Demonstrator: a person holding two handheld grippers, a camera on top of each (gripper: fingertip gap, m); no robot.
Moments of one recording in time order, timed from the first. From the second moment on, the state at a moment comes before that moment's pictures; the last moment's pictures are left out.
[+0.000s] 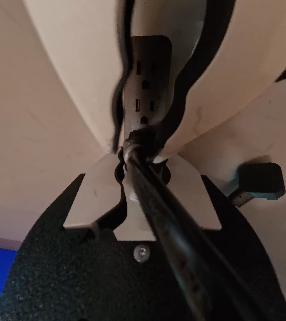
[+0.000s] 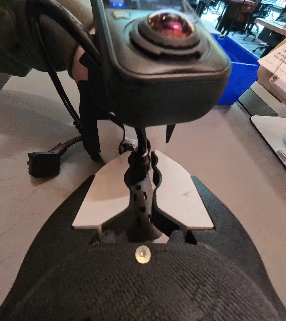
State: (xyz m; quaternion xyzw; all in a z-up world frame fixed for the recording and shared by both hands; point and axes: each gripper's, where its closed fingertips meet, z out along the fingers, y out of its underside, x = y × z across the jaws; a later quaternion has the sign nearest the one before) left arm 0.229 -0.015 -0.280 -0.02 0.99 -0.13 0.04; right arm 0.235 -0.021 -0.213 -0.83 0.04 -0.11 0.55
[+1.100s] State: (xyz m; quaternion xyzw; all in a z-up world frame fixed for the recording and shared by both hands) left arm 0.229 -0.015 -0.281 -0.03 0.99 -0.13 0.03; right arm 0.233 -0.017 -0.213 -0.79 0.08 -0.12 0.59
